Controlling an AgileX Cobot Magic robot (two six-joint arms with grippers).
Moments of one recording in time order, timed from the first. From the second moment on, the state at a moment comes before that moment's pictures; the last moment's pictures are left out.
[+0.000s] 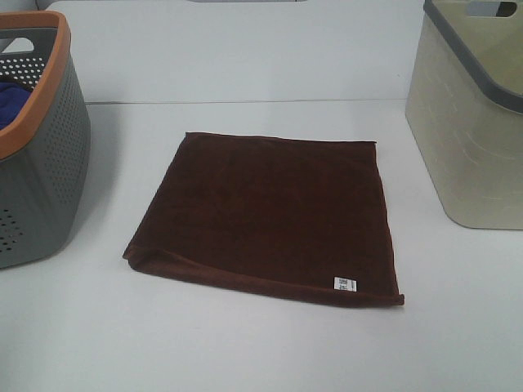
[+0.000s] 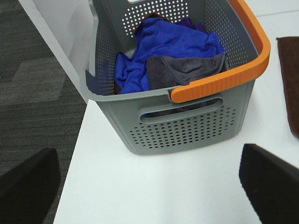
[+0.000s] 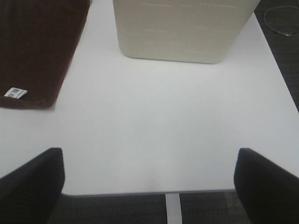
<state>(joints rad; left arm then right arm) 0.03 0.28 -0.63 0.17 0.91 0.03 -0.12 0.02 -0.54 0.05 1.09 -0.12</state>
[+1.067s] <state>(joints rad) 0.03 0.00 -0.51 -0.06 1.04 0.08 -0.12 0.00 -0.50 0.07 1.06 -0.12</state>
